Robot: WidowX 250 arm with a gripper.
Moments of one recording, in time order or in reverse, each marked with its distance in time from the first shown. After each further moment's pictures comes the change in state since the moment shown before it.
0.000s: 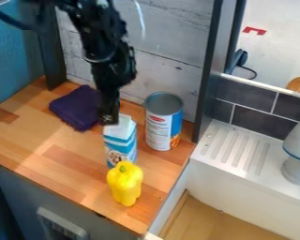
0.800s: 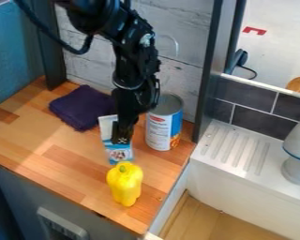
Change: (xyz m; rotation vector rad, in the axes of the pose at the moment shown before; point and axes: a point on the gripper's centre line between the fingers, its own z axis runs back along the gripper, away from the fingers) arm 0.019 -0.020 -0.037 -0.038 0.174 -0.112
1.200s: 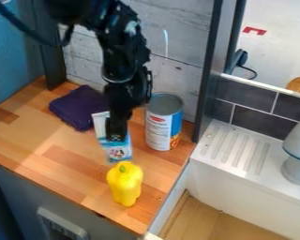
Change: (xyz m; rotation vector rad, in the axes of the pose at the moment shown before) arm -0.006 -0.008 0.016 0.002 -0.067 0.001
